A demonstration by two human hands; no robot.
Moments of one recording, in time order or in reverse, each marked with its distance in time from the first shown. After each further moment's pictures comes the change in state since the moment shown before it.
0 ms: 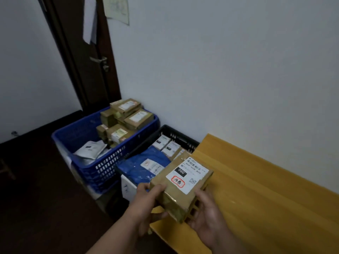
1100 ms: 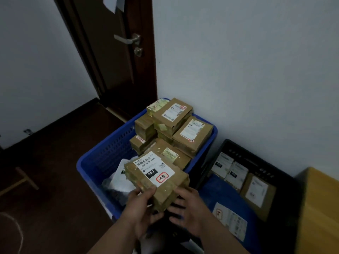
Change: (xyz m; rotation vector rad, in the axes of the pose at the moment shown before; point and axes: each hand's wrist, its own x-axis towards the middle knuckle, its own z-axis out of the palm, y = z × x) left_hand 0.303 0.226 -0.283 -0.193 0.191 -0.222; right_hand 0.368 0.046 0.351 -0.174 0.059 0.411
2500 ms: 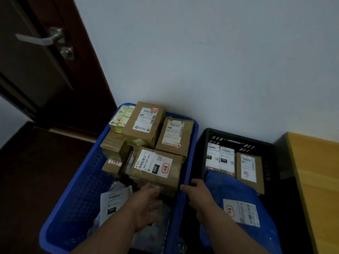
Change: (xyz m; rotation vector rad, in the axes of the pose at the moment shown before) left_hand 0.138 0.110 0.030 0.516 -0.331 -0.318; right_hand 0.100 -0.055 0.015 -0.028 0.493 -0.109
